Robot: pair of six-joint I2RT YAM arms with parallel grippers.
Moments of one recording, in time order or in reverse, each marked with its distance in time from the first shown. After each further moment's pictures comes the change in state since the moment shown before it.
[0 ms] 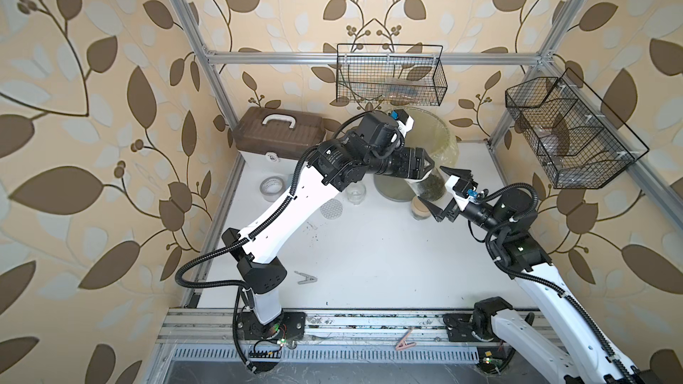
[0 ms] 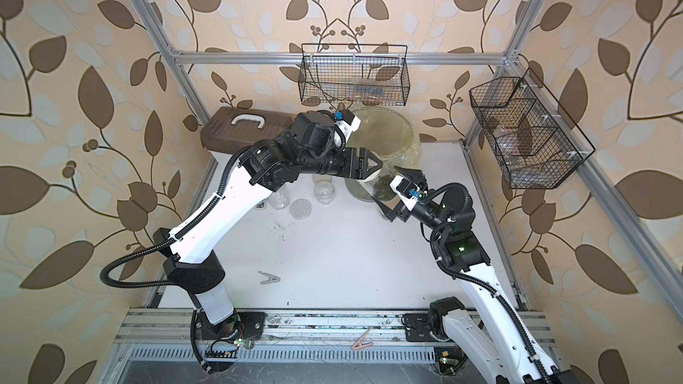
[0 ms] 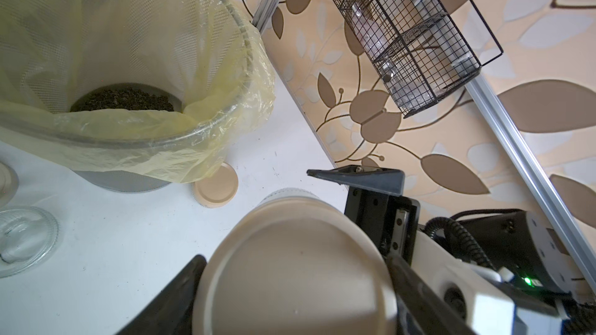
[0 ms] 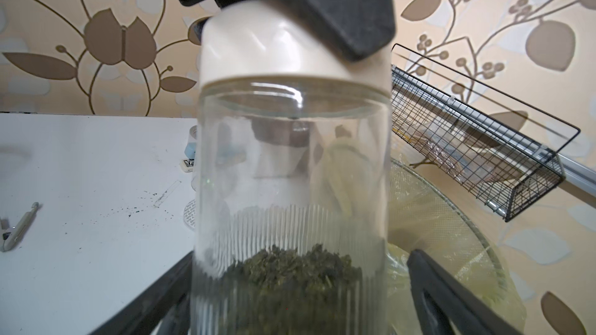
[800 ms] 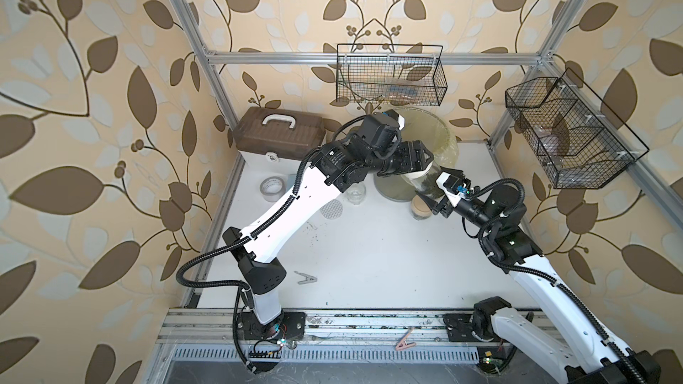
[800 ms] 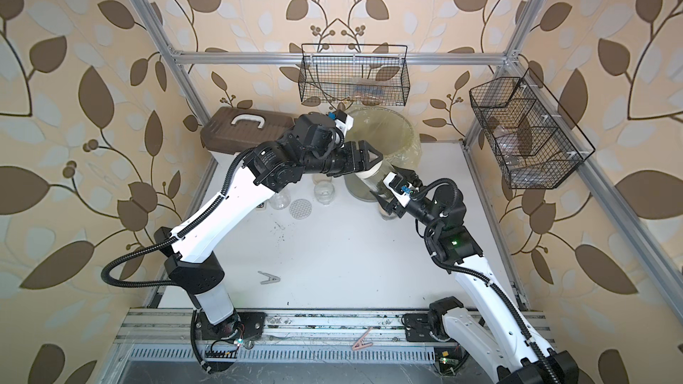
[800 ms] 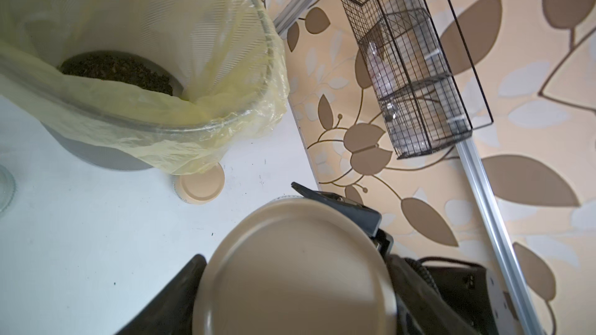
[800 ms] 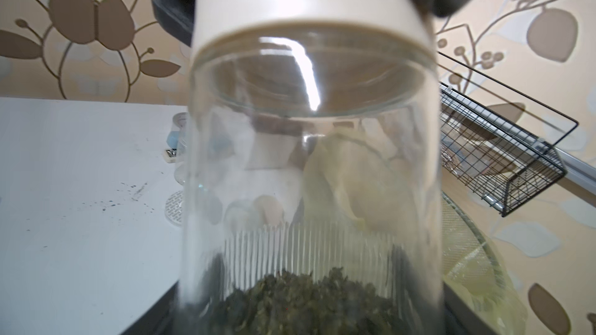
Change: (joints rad) left arm 0.007 -0.003 -0.059 0.074 -0.061 -0.294; right arm 0.072 0.062 0.000 0.034 0.164 -0.068
